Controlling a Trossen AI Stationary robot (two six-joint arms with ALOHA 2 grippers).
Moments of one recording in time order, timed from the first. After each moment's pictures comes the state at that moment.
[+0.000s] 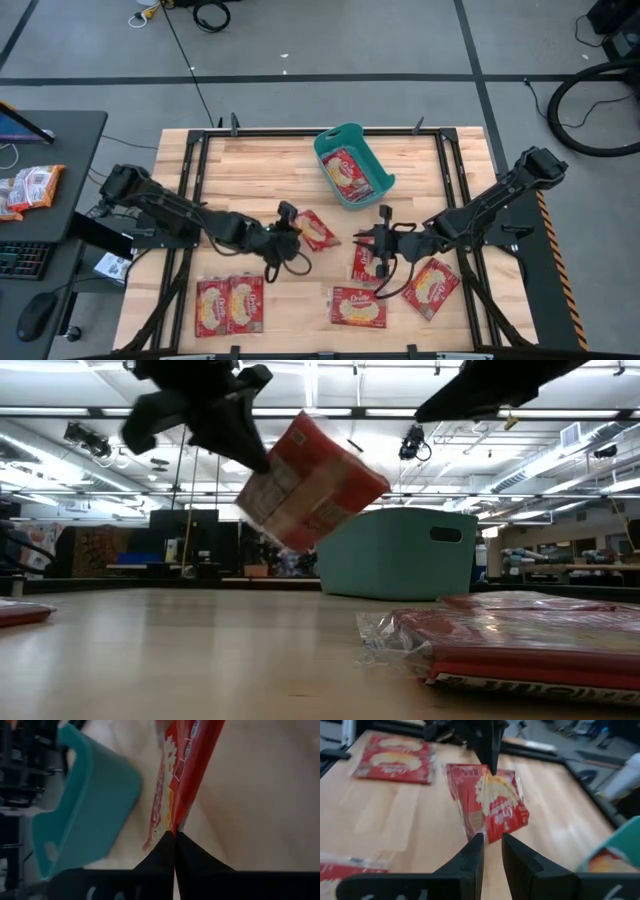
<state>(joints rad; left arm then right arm) -0.35 1.52 1.02 -0.38 -0.60 0.41 0.49 1.31 0.73 0.05 0.63 0.09</state>
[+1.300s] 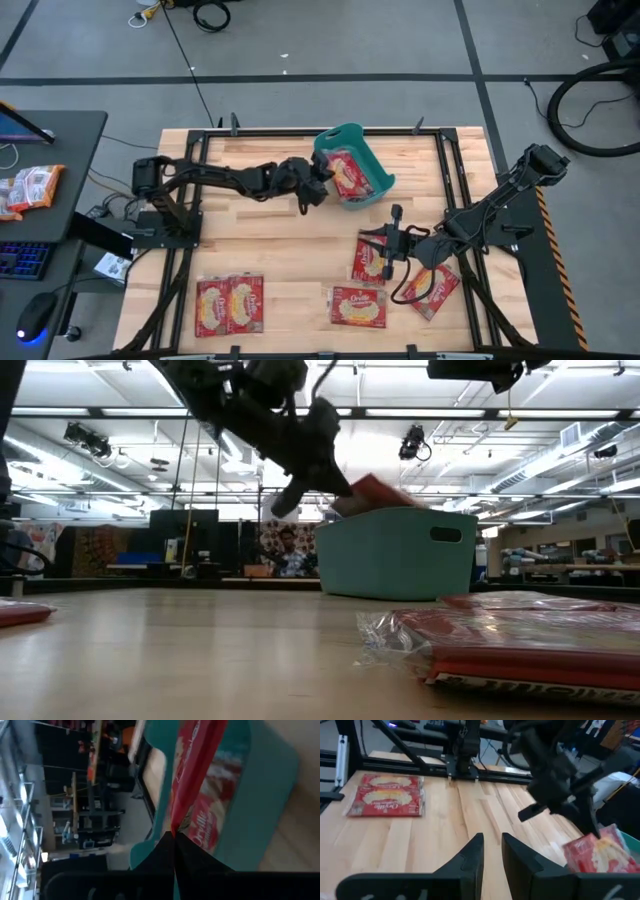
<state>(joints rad) 0.17 1.72 1.03 0.27 -0.29 1.27 0.59 1.25 0.73 0.12 0.83 0.10</state>
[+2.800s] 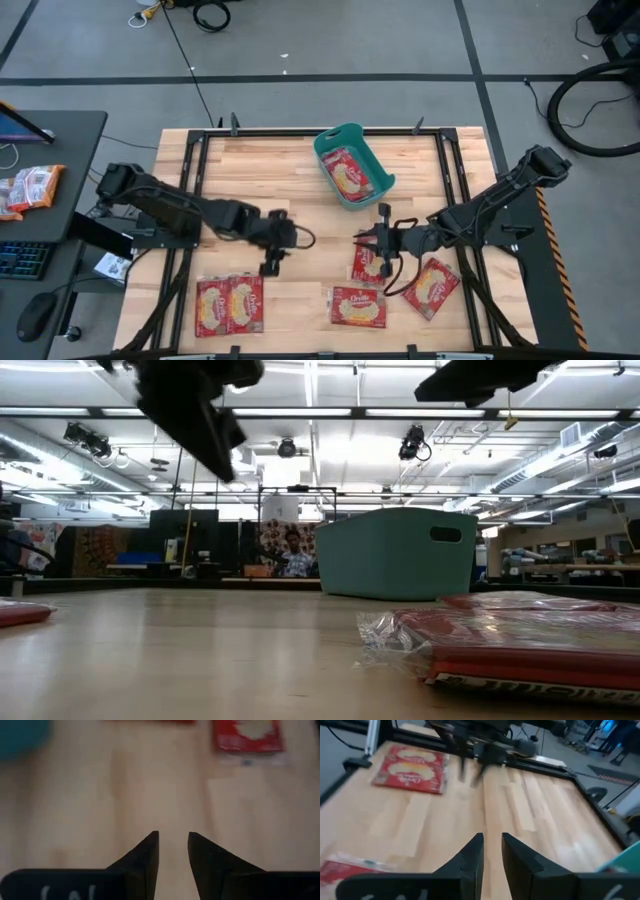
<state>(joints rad) -0.26 1.48 1.03 -0.51 -0.05 -0.17 0.48 1.26 0.73 0.07 0.55 0.00</state>
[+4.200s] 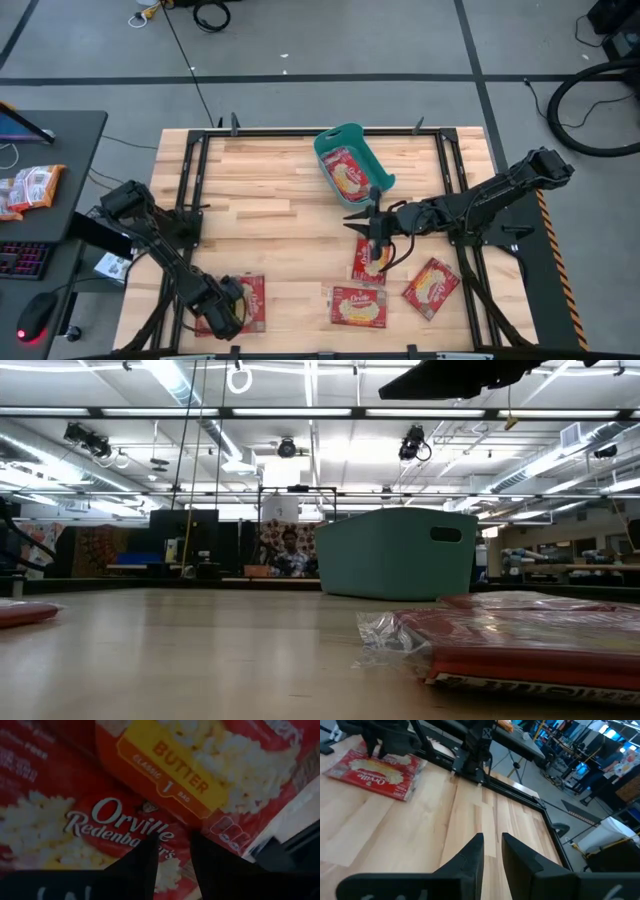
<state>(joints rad) -0.91 1.67 0.88 -0.57 0.13 -1.69 0.30 1.26 0.73 0.22 0.44 -0.36</state>
